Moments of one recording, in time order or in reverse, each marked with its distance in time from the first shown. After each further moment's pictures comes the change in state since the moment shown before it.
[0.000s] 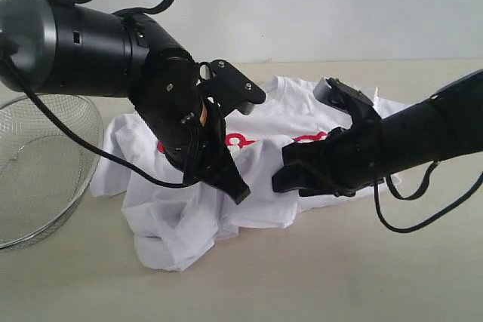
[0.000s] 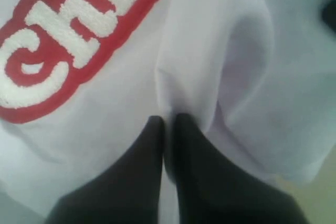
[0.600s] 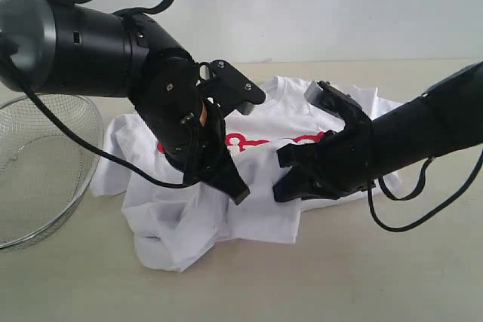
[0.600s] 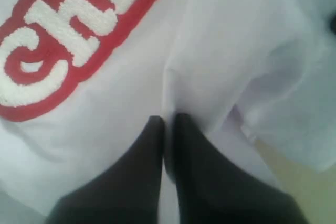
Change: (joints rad) left arm 0.000 0.000 0.000 0.000 0.004 -0.001; right arm 0.000 0.029 -0.037 -0.096 0.096 0.083
